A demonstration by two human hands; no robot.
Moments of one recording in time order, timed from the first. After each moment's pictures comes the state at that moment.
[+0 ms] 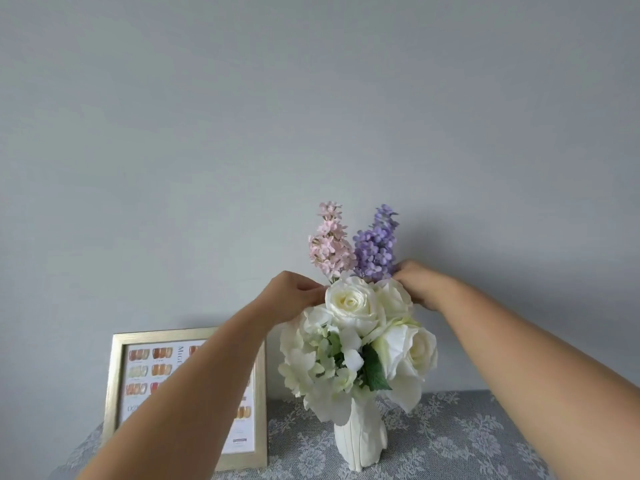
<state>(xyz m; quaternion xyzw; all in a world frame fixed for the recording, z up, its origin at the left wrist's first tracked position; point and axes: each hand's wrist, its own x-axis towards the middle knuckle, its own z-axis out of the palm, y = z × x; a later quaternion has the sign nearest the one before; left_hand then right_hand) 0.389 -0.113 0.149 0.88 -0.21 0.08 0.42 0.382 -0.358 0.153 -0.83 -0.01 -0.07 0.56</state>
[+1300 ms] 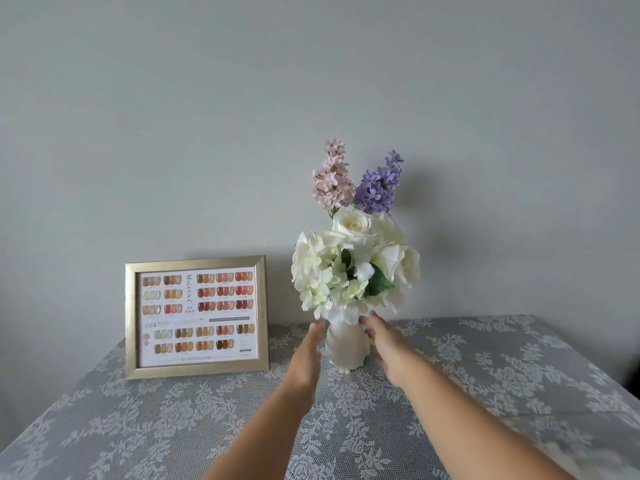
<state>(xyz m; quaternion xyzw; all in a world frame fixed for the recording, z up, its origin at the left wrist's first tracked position) 0.291 -0.137 -0.059 0.69 -0.05 -0.09 0.72 0.294 -0.292 -0.036 -0.69 0.18 0.01 0.70</state>
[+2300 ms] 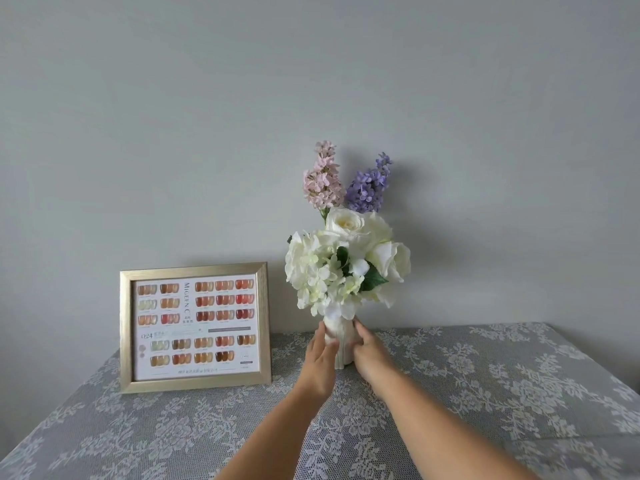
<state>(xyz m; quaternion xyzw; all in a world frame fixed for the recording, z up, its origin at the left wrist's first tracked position) 0.319 -0.147 -0.065 0.80 -0.10 -0.04 0.59 0.336 -0.267 -0.065 -0.79 0.09 -0.04 0.61</state>
